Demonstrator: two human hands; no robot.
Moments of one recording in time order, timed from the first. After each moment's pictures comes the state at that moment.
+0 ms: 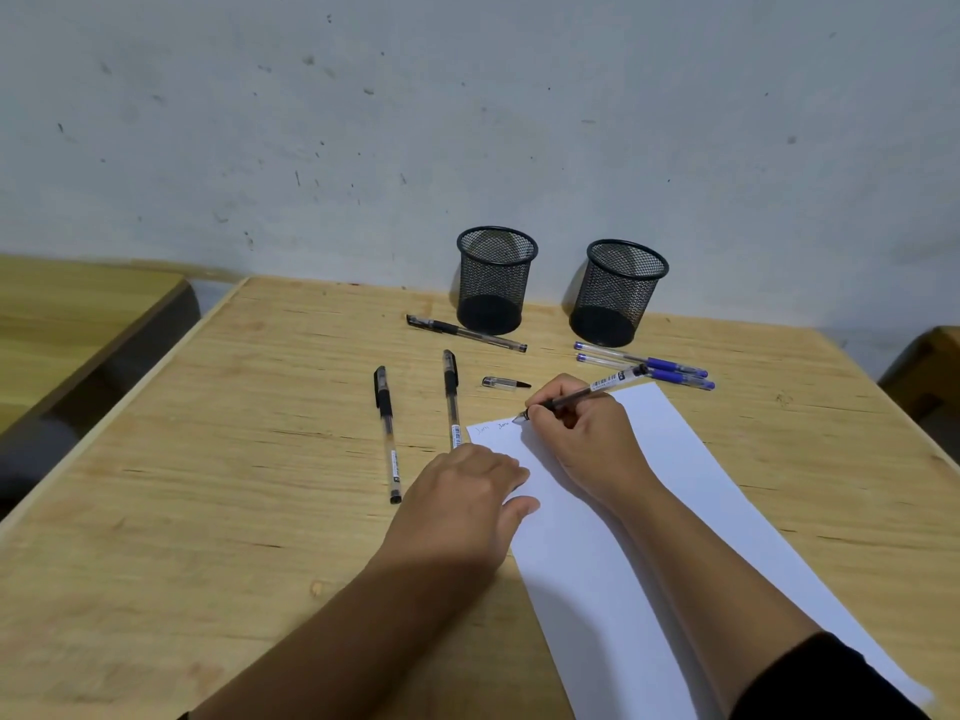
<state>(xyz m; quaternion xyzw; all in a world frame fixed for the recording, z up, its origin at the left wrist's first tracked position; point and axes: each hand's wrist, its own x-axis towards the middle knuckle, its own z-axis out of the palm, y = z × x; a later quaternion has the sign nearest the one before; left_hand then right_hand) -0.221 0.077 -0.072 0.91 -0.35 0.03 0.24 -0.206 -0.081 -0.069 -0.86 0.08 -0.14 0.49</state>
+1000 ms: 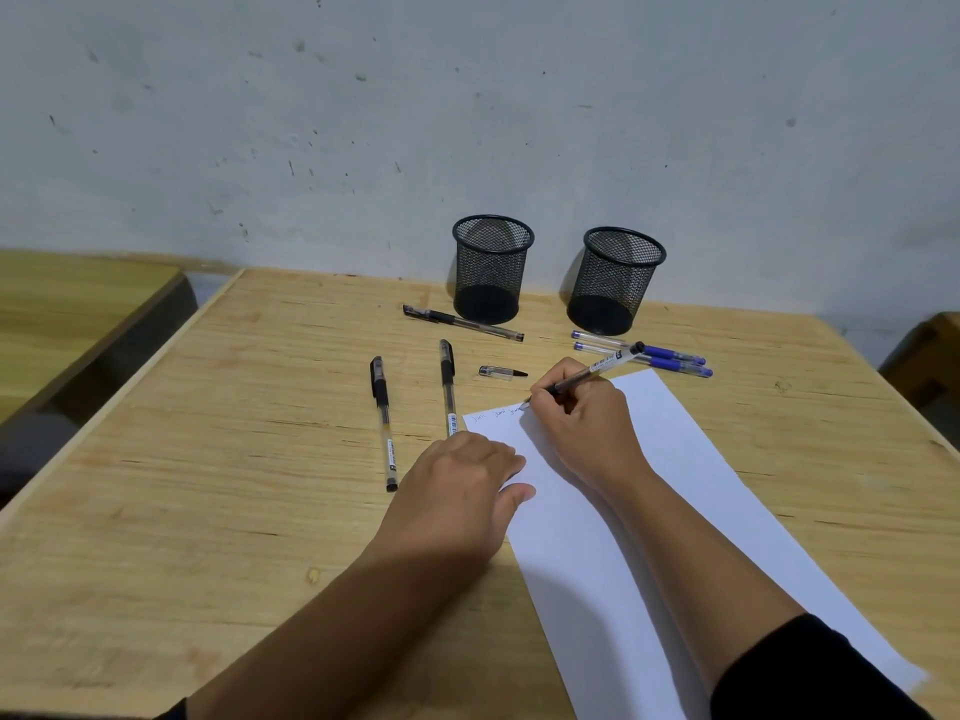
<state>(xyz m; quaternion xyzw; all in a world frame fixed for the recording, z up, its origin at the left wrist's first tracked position) -0.224 0.076 -0.069 0.91 -0.34 0.03 0.23 -0.204 -0.079 -0.070 -0.86 0.11 -0.17 0.46</state>
